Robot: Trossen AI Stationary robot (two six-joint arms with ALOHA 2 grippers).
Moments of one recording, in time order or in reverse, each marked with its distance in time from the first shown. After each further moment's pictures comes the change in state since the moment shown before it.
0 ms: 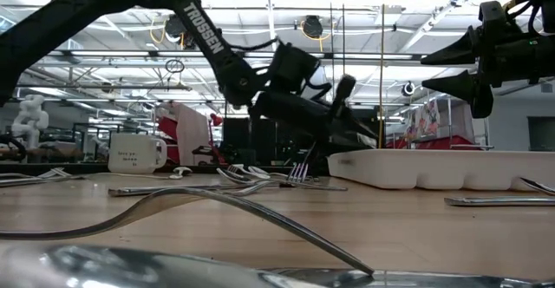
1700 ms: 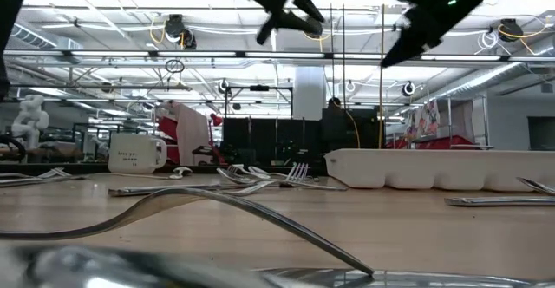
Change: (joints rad) left arm 0.019 -0.580 0.223 -0.885 -0.227 0.385; right arm -0.071 0.973 0.785 -0.511 0.032 -0.634
